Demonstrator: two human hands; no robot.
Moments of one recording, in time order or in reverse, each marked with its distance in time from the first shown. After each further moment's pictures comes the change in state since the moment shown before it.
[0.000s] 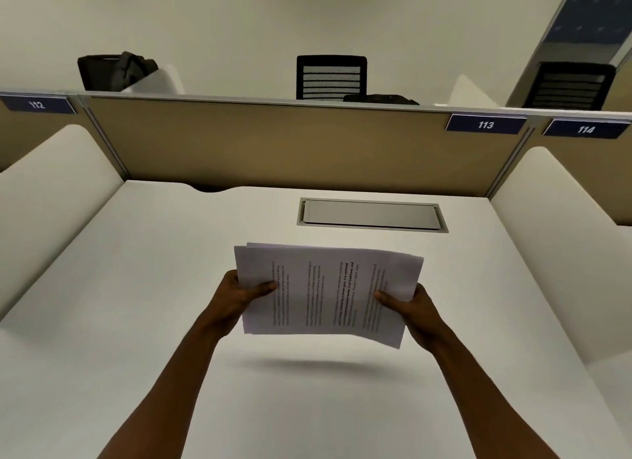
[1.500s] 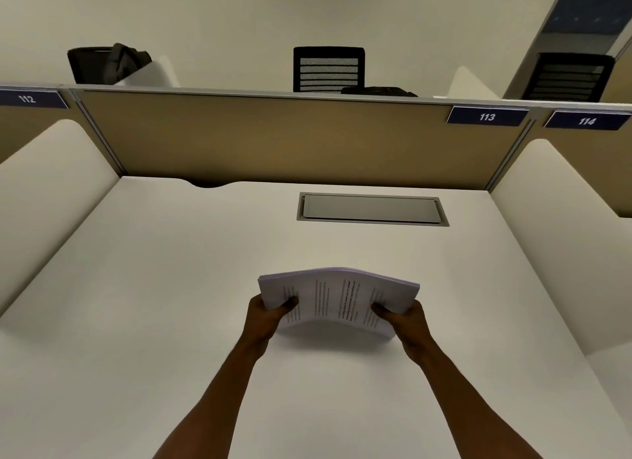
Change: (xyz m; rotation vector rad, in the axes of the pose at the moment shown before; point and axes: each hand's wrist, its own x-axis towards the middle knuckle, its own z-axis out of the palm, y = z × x) left_hand 0.003 -0.080 0.039 -0.085 0.179 -0.099; right_hand 0.005 0.063 0.003 -0.024 0.247 0.066
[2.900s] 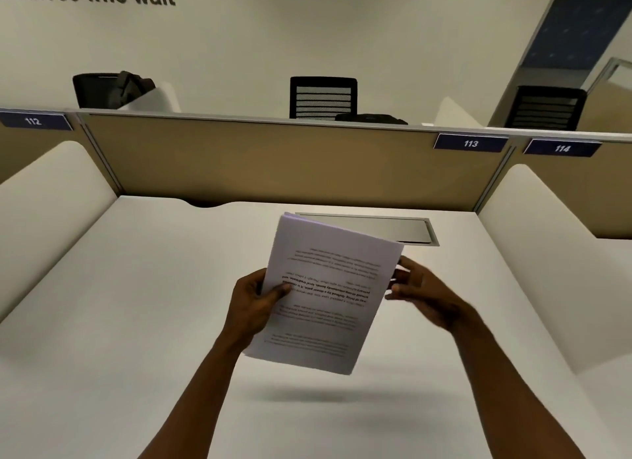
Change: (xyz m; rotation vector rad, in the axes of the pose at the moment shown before) left_hand -0.018 0.093 0.010 0.205 -0.076 0.357; right_hand 0.006 -0.131 -0.025 -0.114 -0.549 -0.107
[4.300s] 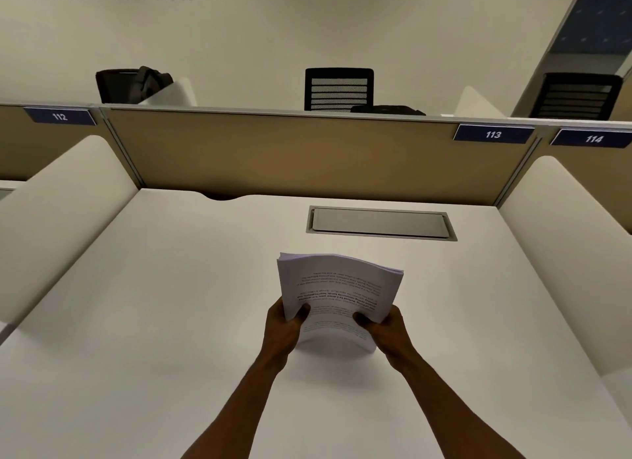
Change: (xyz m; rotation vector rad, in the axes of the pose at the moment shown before) left_hand -0.032 -0.061 0.034 -0.103 0.100 -0.263; right_hand 0.020 0.116 0.087 -0.036 0.434 0.045
